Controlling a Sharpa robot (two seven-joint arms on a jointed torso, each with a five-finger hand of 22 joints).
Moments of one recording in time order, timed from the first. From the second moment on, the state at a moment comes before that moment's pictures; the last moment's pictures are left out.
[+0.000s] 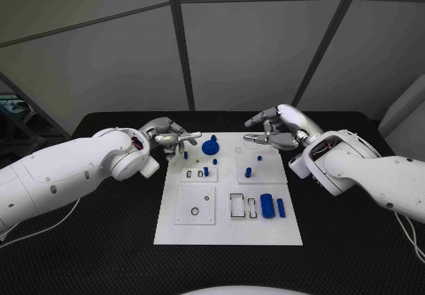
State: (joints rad) left arm 1.14 -0.86 0.12 1.42 -0.69 -0.13 -0.10; left_hand 1.16 -0.01 -0.10 0.22 0.05 1.17 0.07 0.17 0.16 1.44 -0.01 0.58 0.51 1.47 -0.06 1.15 1.05 0.11 1.30 0.04 1.08 0.80; right arm 1.19 -0.85 0.04 1.62 -1.08 -0.51 0.12; right_hand 1.36 -0.08 0.05 0.15 0.23 0.93 0.16 0.16 0.09 1.26 0.08 1.23 1.17 1.47 0.01 1.53 1.31 0.07 1.31 0.12 1.36 1.17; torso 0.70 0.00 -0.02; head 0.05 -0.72
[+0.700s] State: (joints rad) left arm 1.24 -0.71 0.04 1.37 -0.97 0.05 -0.53; left_hand 1.15 0.00 -0.18 0.29 0.05 1.00 0.04 0.53 0.58 1.40 -0.03 1.27 1.21 1.47 -0.08 1.16 1.09 0.12 1.34 0.03 1.32 1.13; right arm 1.20 -0.88 0.04 1.59 -0.97 -0.49 0.11; right_hand 1.36 -0.08 0.05 0.14 0.24 0.93 0.16 0.16 0.09 1.26 0.08 1.23 1.16 1.47 0.01 1.52 1.31 0.09 1.30 0.11 1.35 1.15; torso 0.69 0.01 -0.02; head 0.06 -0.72
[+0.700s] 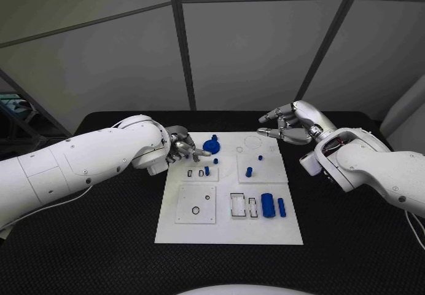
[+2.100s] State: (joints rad) left arm 1.27 -0.65 -0.01 1.37 -1.01 0.13 -0.57; left_hand 1.18 0.03 -0.18 0.28 0.05 0.97 0.04 0.56 0.63 1.39 -0.03 1.25 1.19 1.47 -0.08 1.16 1.09 0.06 1.32 0.03 1.31 1.11; right arm 1.20 -0.86 0.04 1.55 -0.98 -0.48 0.07; right_hand 1.36 -0.08 0.05 0.14 0.25 0.93 0.16 0.16 0.09 1.25 0.07 1.22 1.16 1.47 0.01 1.52 1.31 0.09 1.30 0.11 1.34 1.15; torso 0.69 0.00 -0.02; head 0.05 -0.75
